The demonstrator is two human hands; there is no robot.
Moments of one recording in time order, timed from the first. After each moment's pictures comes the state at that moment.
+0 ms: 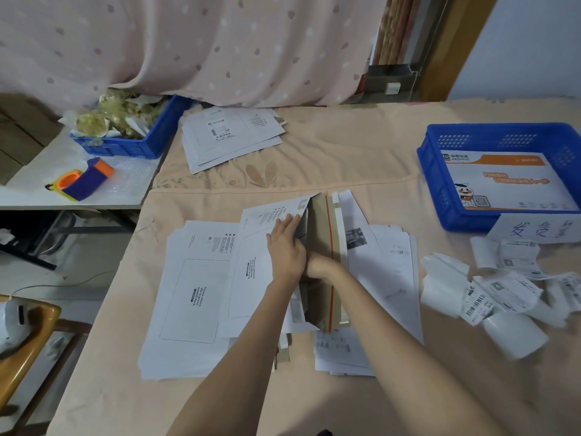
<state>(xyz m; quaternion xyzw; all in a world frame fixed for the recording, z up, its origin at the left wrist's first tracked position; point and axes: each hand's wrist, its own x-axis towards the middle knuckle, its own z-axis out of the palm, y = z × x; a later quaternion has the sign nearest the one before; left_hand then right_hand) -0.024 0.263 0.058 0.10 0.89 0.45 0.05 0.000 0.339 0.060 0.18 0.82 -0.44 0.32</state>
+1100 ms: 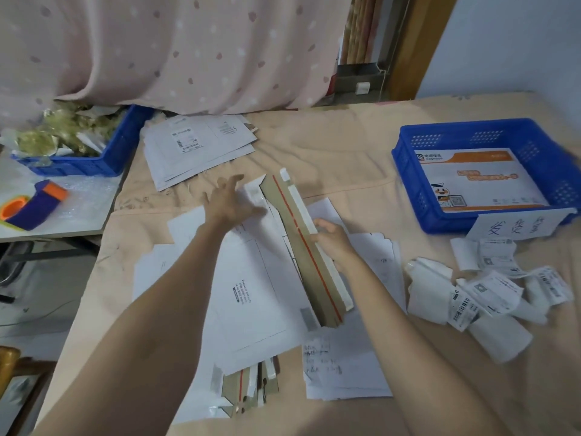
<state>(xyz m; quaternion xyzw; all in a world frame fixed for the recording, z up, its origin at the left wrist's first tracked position) -0.178 0.255 0.101 0.14 0.96 0.23 0.12 -0.024 0.416 0.065 0.31 0.70 -0.65 0.03</state>
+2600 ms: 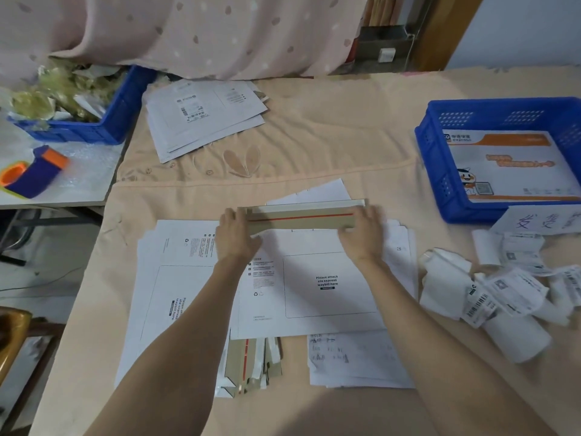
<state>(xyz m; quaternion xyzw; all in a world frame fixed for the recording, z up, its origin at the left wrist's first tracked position) -0.120 0.224 0.019 0.11 0.98 0.13 0.08 -0.016 0.440 0.011 0.34 0.90 -0.27 -0.06</state>
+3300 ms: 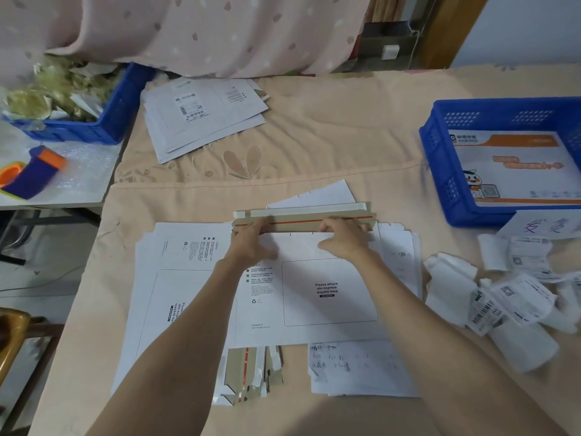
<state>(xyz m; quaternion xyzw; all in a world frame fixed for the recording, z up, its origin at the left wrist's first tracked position) -0.126 0.229 0.015 0.18 0.91 0.25 0.26 -0.040 0.431 0.013 0.24 0.92 -0.28 0.15</state>
